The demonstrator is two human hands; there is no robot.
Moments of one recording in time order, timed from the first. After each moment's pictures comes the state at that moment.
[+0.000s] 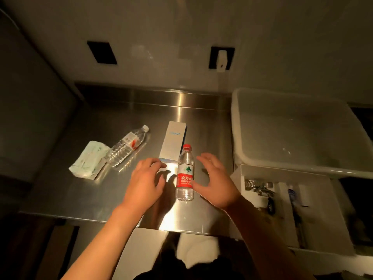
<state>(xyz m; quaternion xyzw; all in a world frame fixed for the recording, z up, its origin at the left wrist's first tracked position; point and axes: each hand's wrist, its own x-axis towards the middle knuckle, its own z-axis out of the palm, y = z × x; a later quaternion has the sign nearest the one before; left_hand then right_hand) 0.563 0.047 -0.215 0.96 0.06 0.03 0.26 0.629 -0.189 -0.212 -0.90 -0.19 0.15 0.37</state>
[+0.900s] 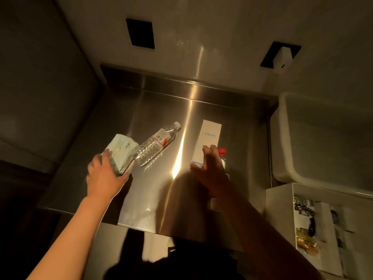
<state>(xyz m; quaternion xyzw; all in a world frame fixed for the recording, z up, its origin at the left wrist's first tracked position) 0.555 0.275 -0.284 0.91 0.36 -0.07 0.19 0.683 -0.019 -0.290 -0.94 -0.12 0.14 0.27</state>
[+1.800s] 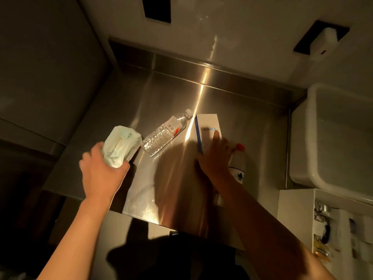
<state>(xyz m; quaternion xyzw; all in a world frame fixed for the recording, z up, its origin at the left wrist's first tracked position) 0.533 0.278 -0.299 0.86 0.44 0.09 0.24 0.711 0.025 -0.334 -0.98 -0.05 0.11 0.16</state>
